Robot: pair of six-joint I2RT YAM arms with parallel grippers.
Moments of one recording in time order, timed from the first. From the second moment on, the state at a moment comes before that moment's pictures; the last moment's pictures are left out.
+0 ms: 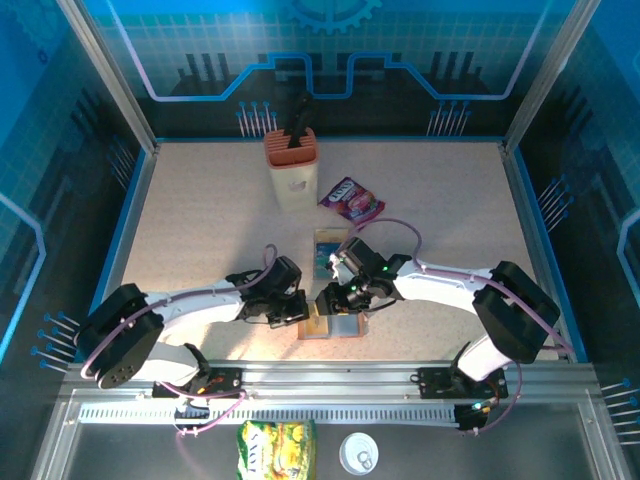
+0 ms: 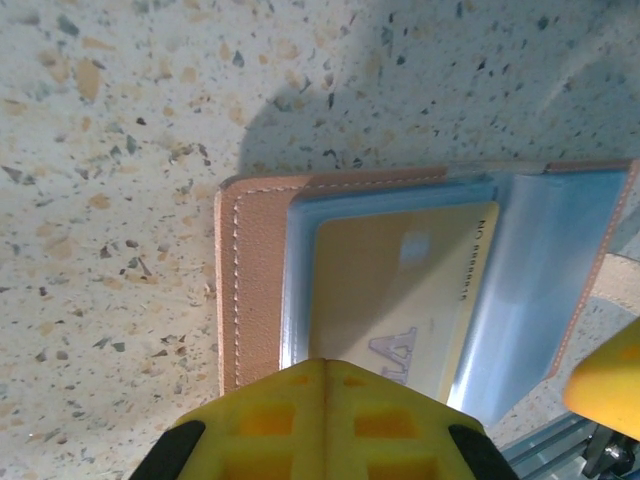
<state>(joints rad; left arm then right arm) -0.77 1.38 0.58 -0.31 0.27 -1.06 0.83 1.55 0.82 -0.34 -0.53 0.70</state>
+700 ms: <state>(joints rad) -0.78 1.39 0.58 -0.31 0.27 -1.06 0.83 1.61 0.78 -0.24 -0.59 0.72</state>
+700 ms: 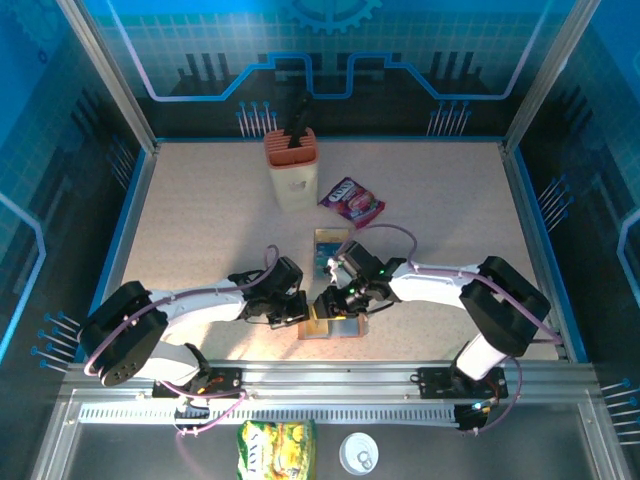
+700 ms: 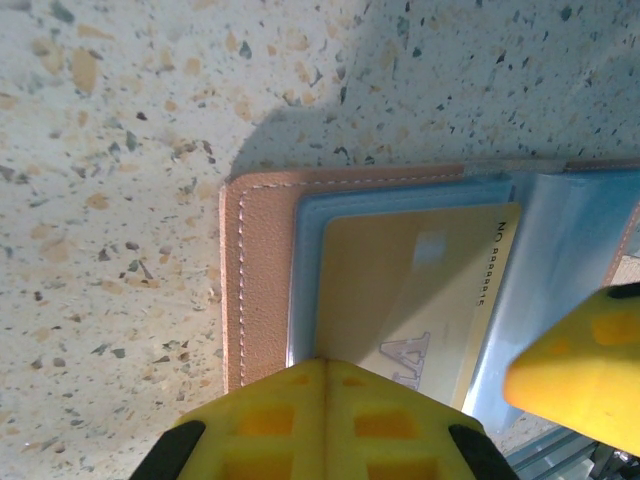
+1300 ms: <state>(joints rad) -0.78 1.39 0.58 -0.31 0.27 -1.06 0.83 1.65 0.75 -0.14 -0.62 0.76</state>
